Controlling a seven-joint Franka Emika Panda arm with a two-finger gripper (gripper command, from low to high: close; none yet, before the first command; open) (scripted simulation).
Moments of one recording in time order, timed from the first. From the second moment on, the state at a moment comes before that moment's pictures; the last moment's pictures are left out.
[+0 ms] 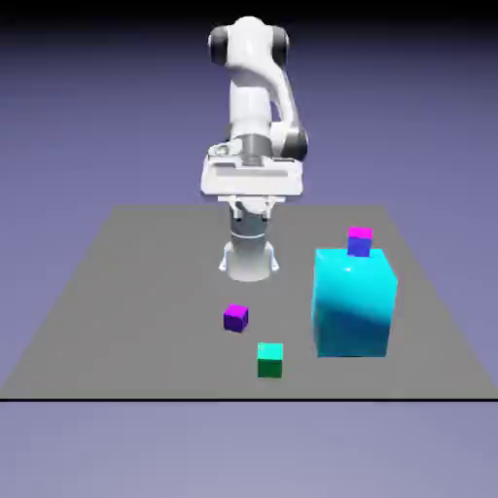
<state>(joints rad) 0.05 -0.53 -0.03 -2.77 0.00 3.03 0.76</state>
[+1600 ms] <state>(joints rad) 1.23 0.24 -0.18 -2.62 -0.43 2.70 0.10</state>
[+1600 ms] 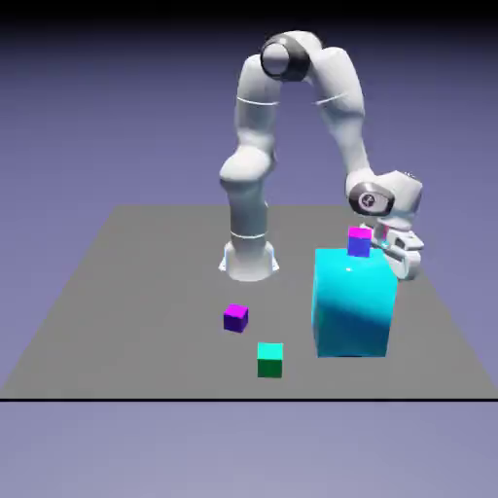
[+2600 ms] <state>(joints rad) 0.86 0.06 -0.67 -2.45 -0.40 2.60 -0.41</state>
